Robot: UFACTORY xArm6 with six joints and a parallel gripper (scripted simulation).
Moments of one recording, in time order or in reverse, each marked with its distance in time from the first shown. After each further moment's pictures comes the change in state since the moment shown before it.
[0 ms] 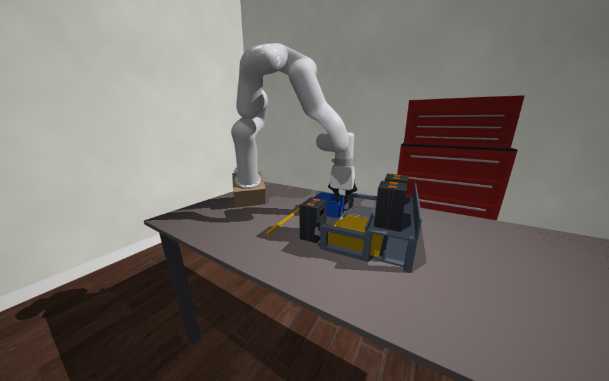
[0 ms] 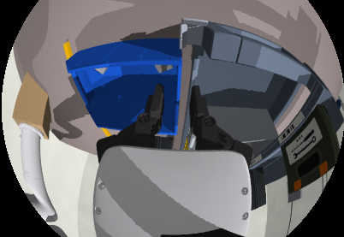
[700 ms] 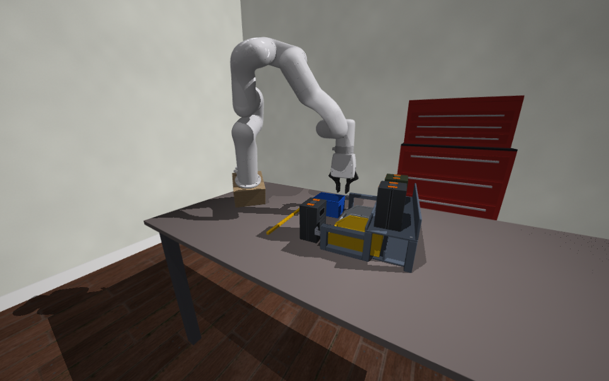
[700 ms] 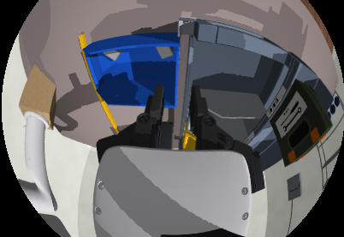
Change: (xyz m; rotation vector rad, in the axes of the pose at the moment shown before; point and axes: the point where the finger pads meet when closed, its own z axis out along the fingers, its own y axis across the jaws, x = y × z) arm 0.001 0.001 -0.050 -0.005 0.003 0.001
